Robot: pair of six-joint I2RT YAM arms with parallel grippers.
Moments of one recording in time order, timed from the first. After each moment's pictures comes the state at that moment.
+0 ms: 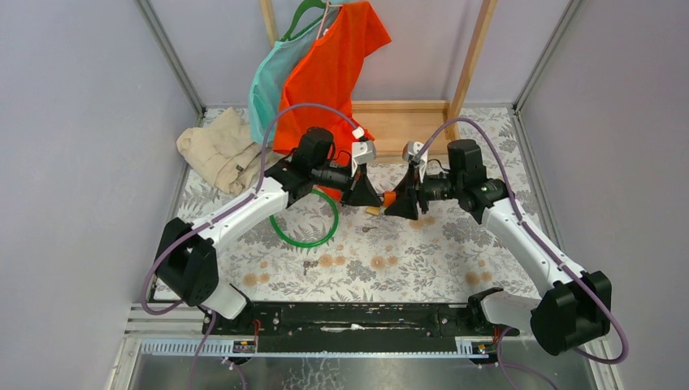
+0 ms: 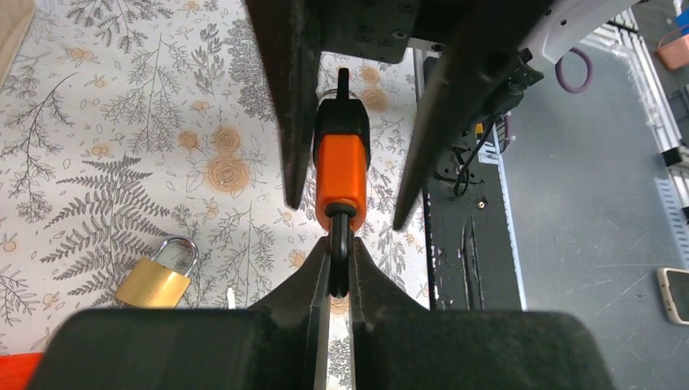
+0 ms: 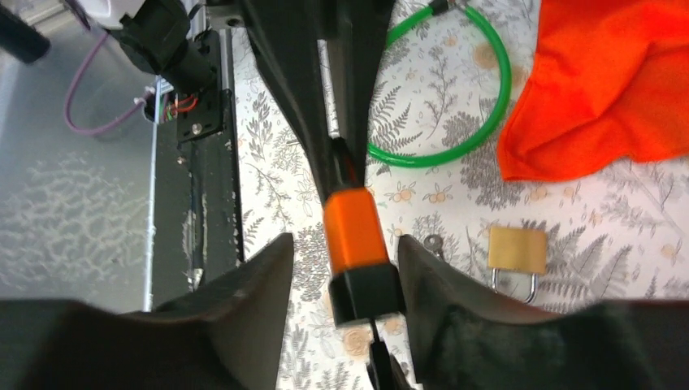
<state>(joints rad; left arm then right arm) -0.62 1.53 1.20 -0.15 0.99 0.06 0.34 1.20 0.95 -0.38 -1.04 -0.27</state>
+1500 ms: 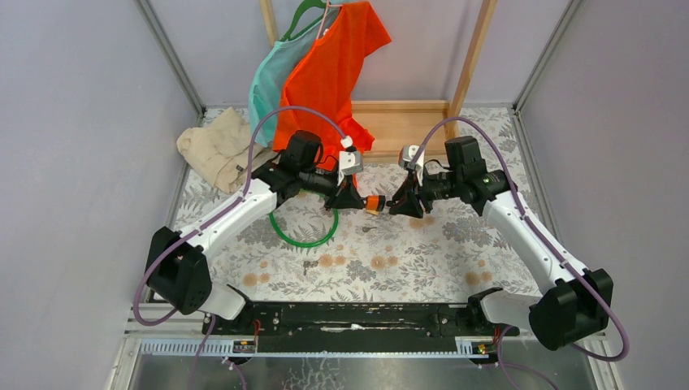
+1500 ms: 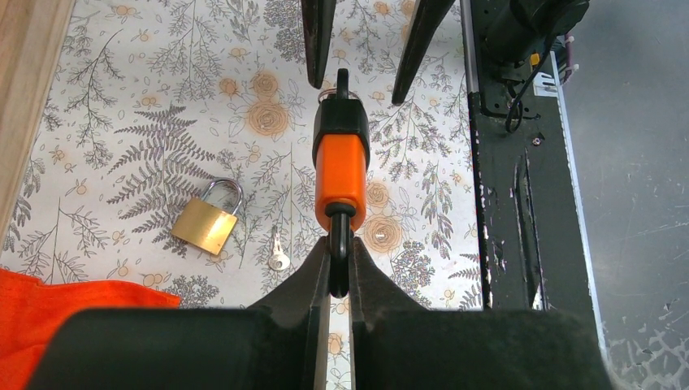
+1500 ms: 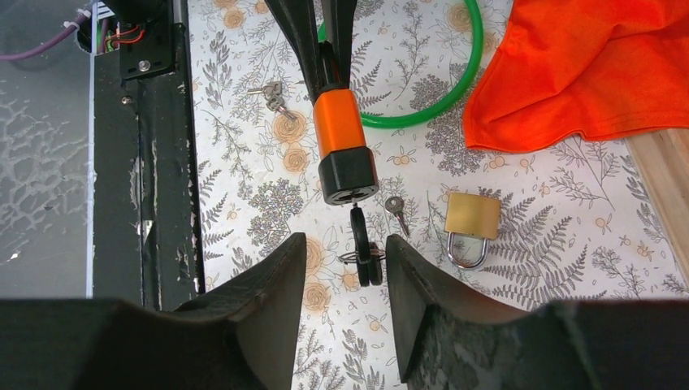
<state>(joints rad) -0.56 1.46 1.16 -0.36 0.95 0.38 0.35 1.23 1.06 -0.64 -0.94 -0.57</state>
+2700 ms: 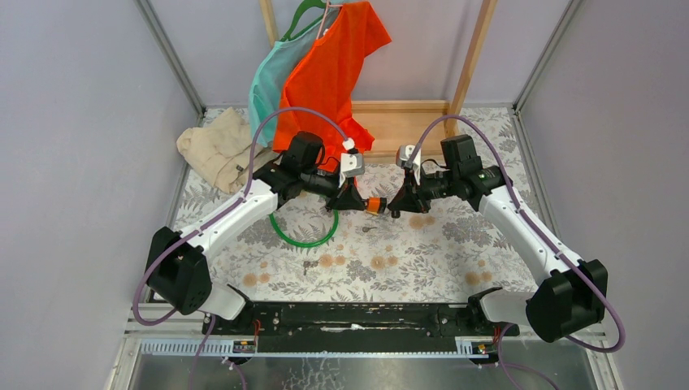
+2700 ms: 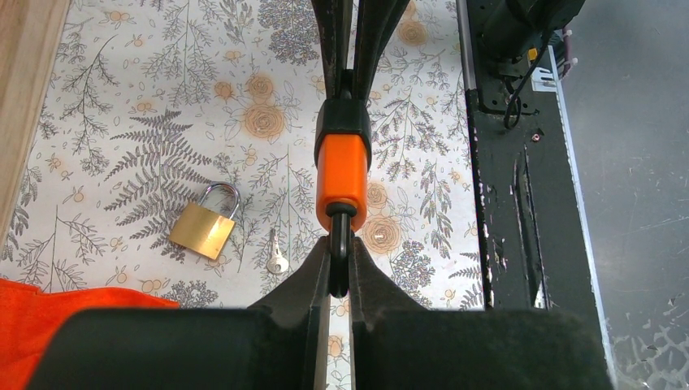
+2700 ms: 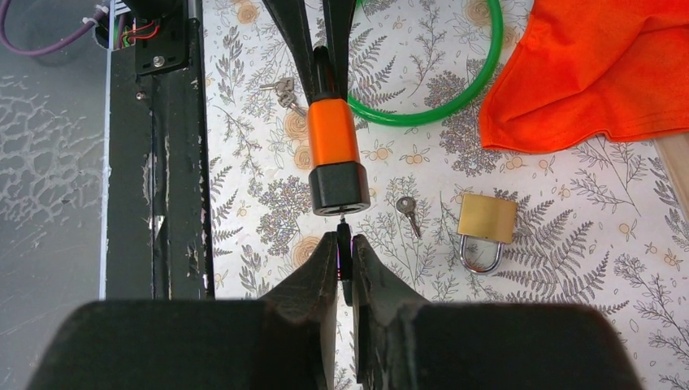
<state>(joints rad) -0.58 1.46 1.16 -0.36 0.95 0.39 0.36 1.28 1.08 -0.66 -0.96 -0.58</state>
